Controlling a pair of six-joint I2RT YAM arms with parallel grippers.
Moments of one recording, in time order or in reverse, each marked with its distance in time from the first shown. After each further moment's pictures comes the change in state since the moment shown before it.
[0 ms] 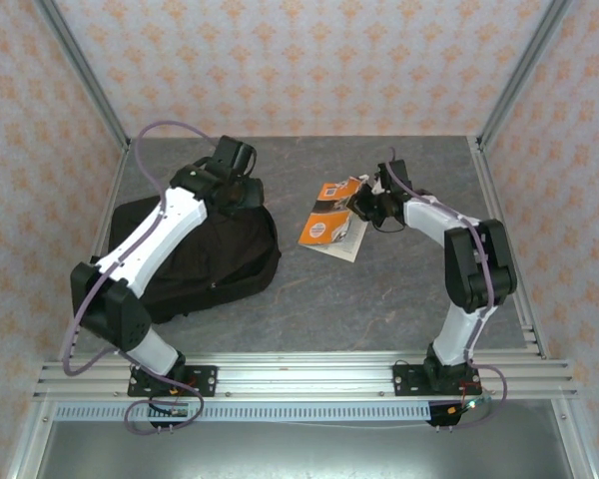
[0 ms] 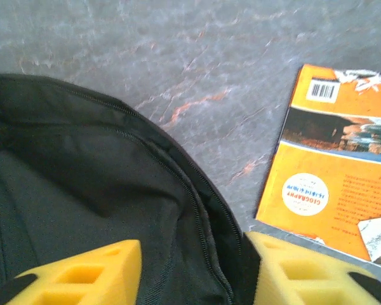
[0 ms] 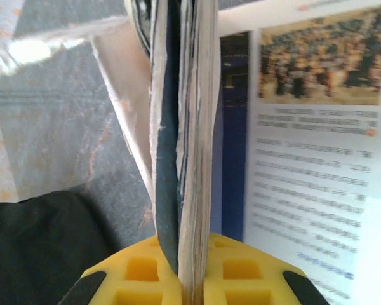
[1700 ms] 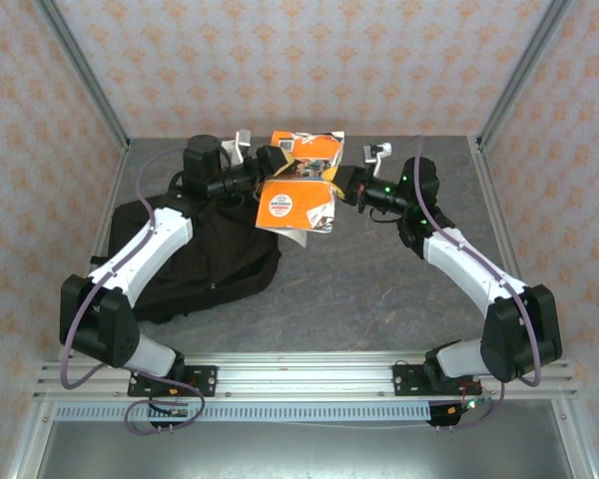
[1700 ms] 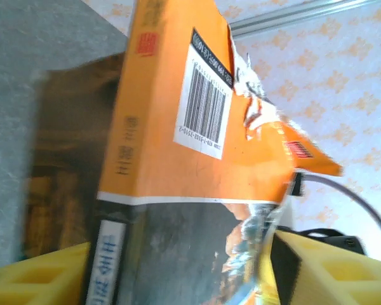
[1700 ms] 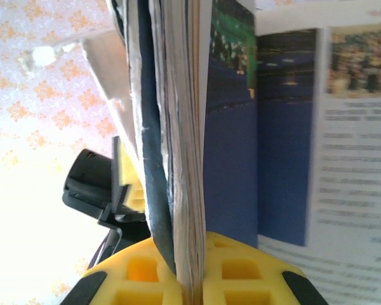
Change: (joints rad) left arm 0.106 -0.100 -0.310 0.900 0.816 -0.672; right arm 0.101 -0.420 -0.212 0.646 -0.430 0.483
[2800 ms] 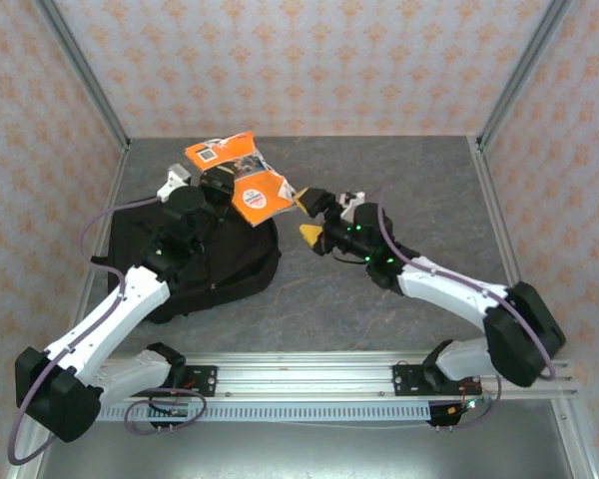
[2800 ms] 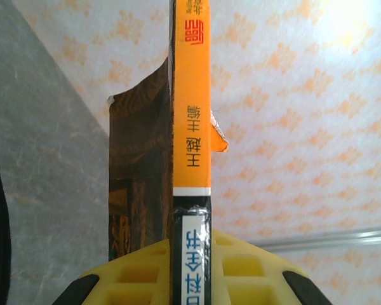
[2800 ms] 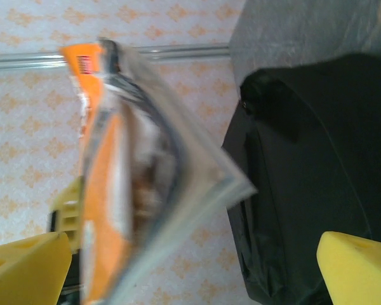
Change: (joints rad) left arm -0.143 -0.406 -0.327 0.026 -1.003 -0.148; right arm 0.364 0.000 -0.206 0.066 0.608 0.252
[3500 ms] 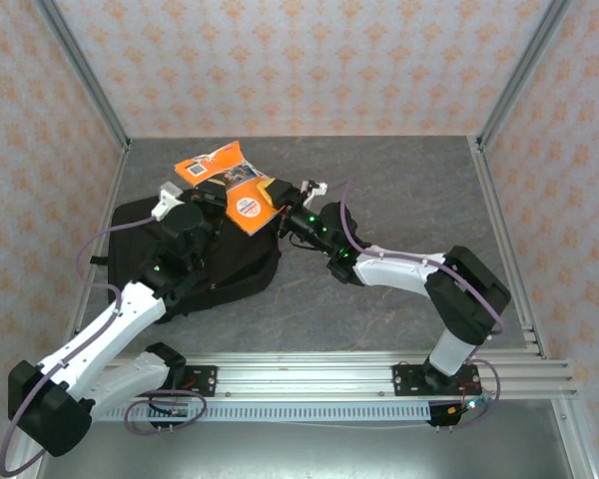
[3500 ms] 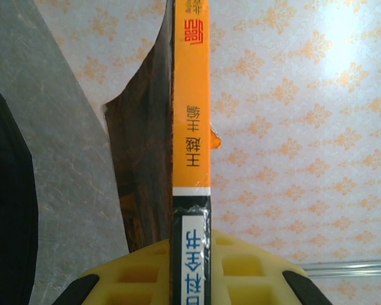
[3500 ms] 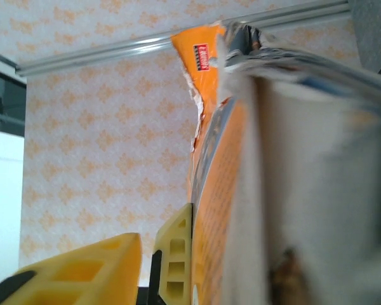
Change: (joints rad) left arm -0.035 -0.095 -0.117 0.024 -0.111 -0.062; right arm 0.130 0.306 0.192 0.435 0.117 0.159
